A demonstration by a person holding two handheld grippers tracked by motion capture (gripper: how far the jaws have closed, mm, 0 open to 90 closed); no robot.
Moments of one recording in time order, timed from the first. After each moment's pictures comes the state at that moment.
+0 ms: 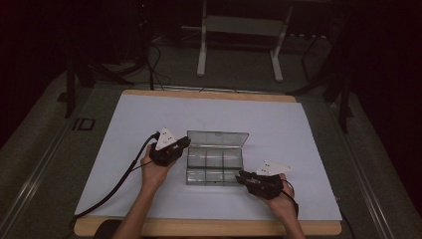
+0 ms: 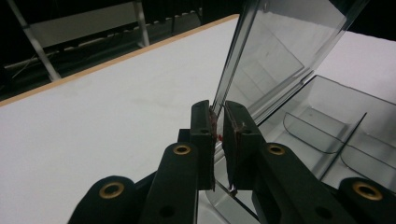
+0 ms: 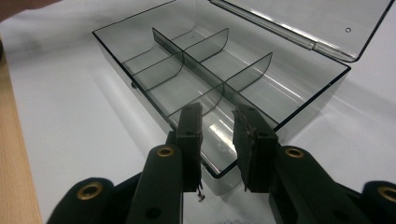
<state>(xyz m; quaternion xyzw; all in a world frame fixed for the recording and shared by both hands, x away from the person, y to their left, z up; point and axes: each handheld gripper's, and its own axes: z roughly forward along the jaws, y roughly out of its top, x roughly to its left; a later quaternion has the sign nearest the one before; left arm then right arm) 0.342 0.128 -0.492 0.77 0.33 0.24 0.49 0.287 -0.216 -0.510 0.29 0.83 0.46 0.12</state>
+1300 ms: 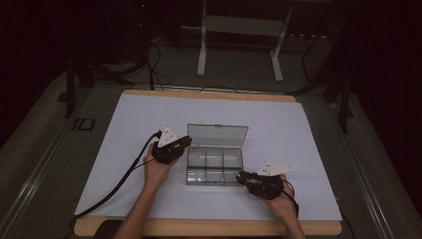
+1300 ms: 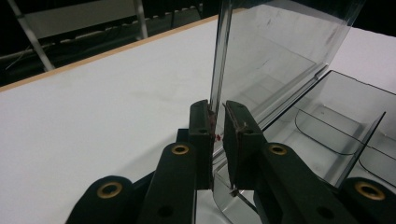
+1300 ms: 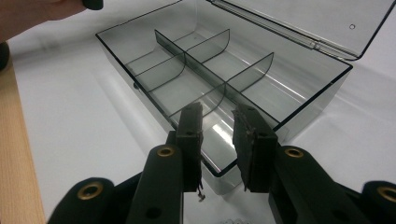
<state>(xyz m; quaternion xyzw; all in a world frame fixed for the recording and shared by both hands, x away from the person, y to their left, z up) 0.356 0.126 -0.503 0.77 0.35 0.22 0.49 0.287 -0.219 -0.512 0.29 0.83 0.47 0.11</state>
